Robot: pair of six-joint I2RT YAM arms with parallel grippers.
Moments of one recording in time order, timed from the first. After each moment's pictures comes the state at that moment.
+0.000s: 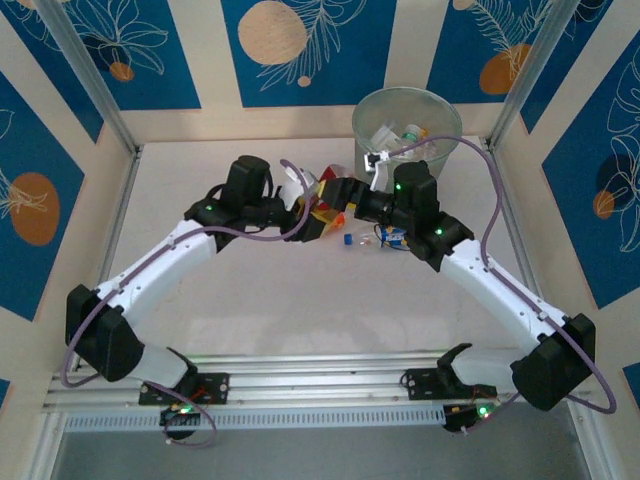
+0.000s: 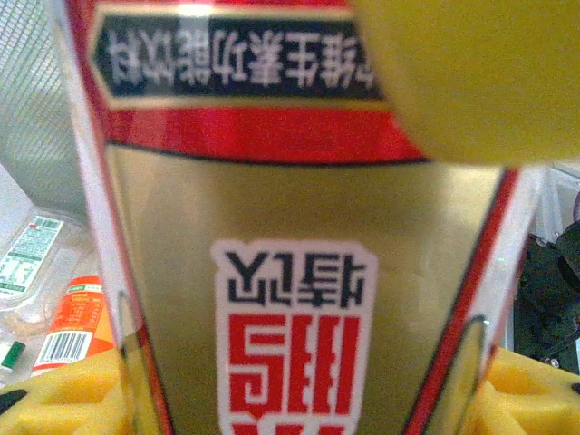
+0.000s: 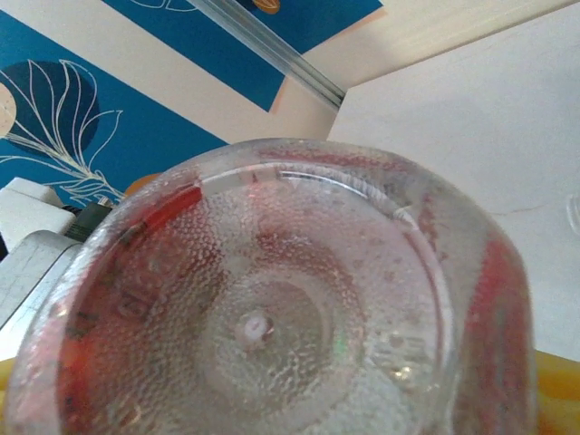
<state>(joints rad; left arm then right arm) -0.61 1.43 1.29 -0.41 0.60 0.13 0.55 1.22 1.10 -0.13 -0.40 0.80</state>
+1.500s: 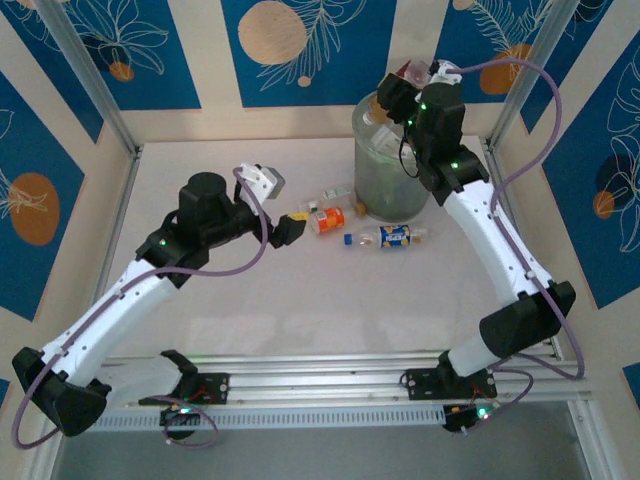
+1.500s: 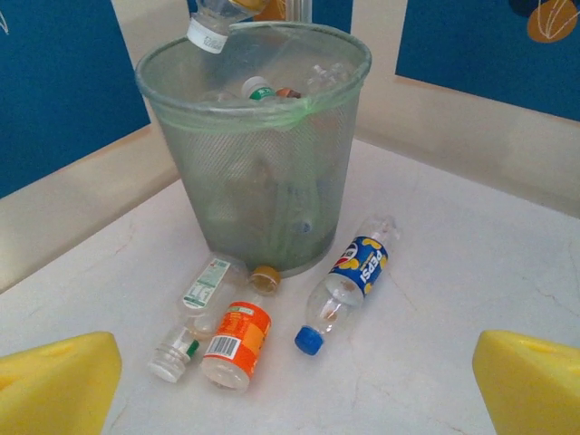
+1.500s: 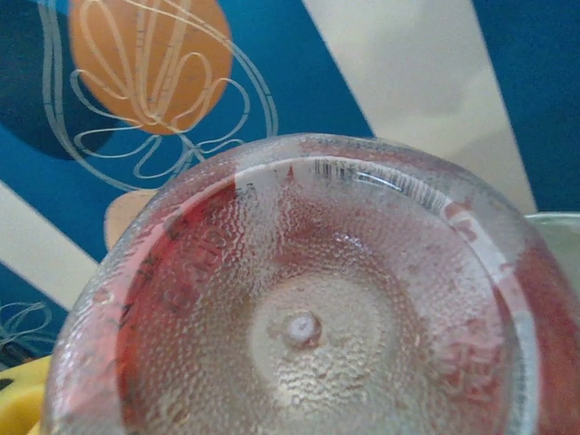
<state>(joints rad) -0.63 1.11 1.16 -0.34 0.26 0.11 0.35 1.53 1.68 -0.24 0.27 0.58</state>
